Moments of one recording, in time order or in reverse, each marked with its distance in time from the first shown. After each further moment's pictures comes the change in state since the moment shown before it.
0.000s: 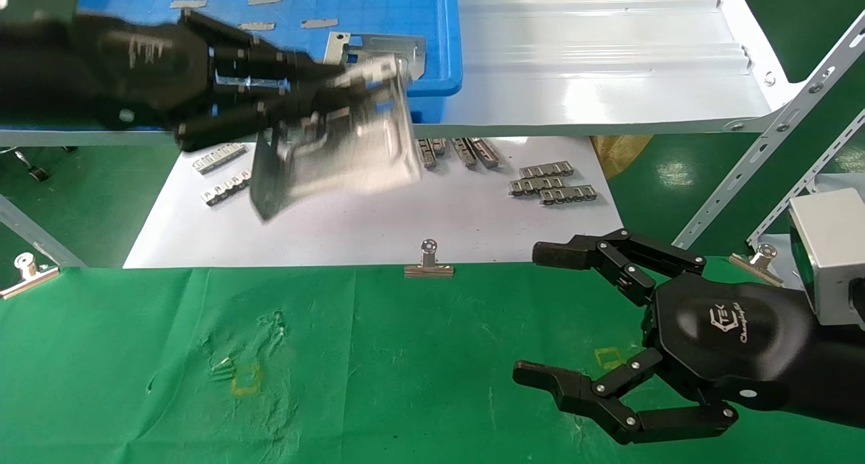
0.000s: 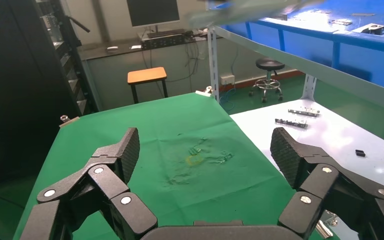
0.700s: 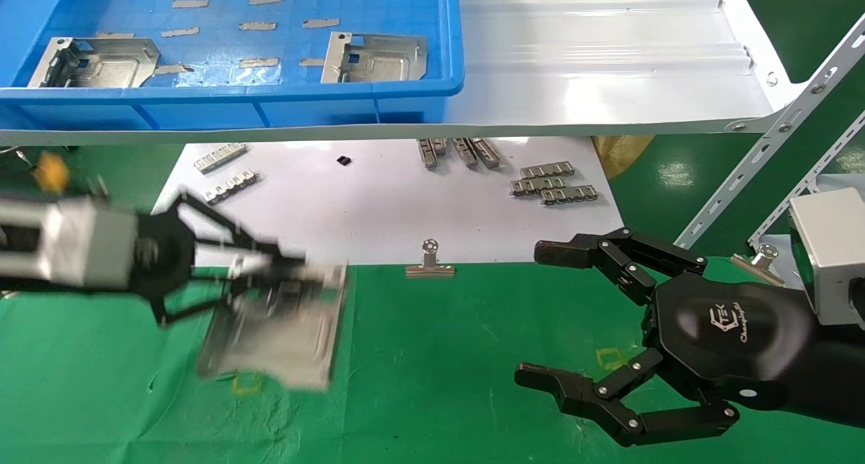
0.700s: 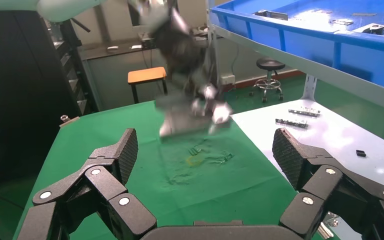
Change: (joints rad) left arm 0.285 -0.240 0.275 -0.443 -0.176 -0.019 0.300; right arm 0.000 0.000 0.000 0.000 0.000 0.000 0.000
